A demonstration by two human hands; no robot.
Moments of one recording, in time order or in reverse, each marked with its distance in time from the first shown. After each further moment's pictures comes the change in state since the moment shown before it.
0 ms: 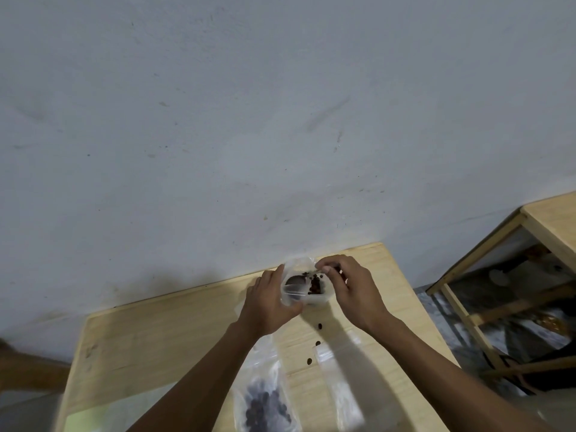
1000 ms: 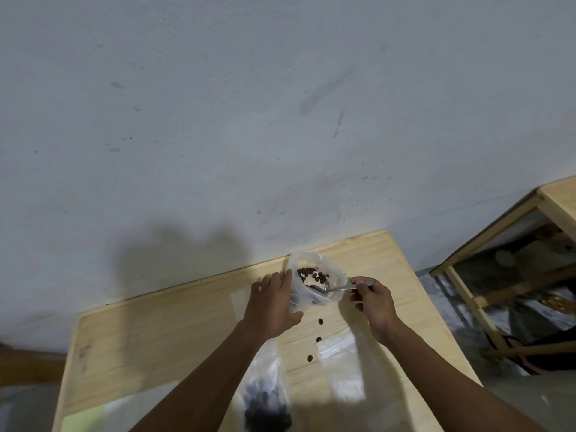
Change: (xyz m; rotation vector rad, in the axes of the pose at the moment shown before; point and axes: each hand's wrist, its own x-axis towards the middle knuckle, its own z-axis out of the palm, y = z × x) left_hand 0.012 -0.010 0.030 0.413 -0.234 0.031; right_hand -0.009 0.112 0.016 0.461 0.202 0.767
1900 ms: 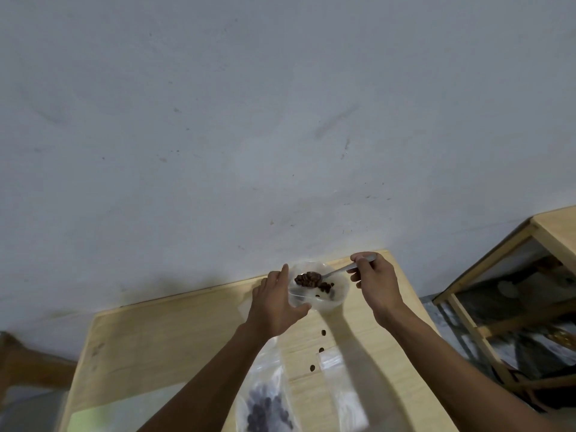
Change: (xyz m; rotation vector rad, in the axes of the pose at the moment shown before) left_hand -0.016 0.010 -0.042 -0.370 0.121 -0.150; right_hand -0.047 -0.097 0.017 -0.098 -0.004 -0.290
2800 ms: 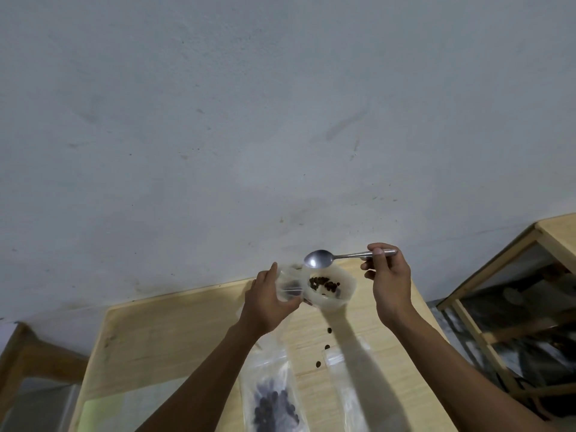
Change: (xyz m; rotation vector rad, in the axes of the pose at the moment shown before) left_hand -0.015 -0.024 -0.014 -0.235 0.095 -0.088; right_hand -0.019 -0.010 0.002 0.223 0.100 -0.157
